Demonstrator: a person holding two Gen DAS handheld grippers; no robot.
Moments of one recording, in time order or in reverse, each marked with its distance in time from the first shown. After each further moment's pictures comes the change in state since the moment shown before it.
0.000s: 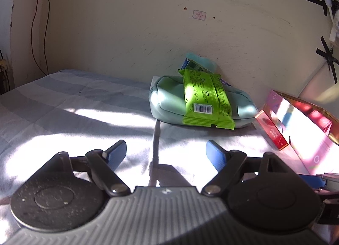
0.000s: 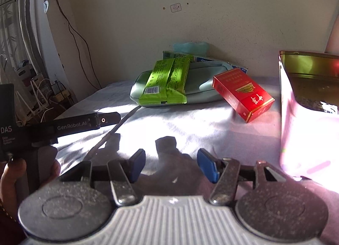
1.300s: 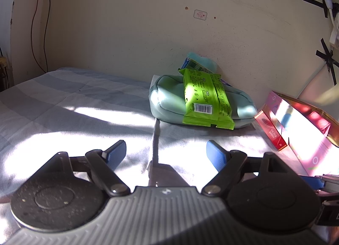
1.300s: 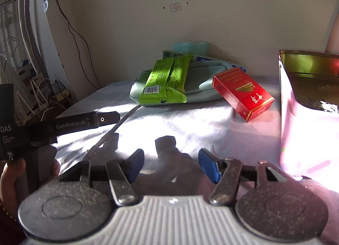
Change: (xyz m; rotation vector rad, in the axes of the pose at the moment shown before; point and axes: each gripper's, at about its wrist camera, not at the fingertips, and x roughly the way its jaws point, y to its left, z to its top) left arm 0.001 0.002 0.001 -0.011 0.003 0.005; right arm 0.000 0.001 0.000 0.001 0.000 -0.001
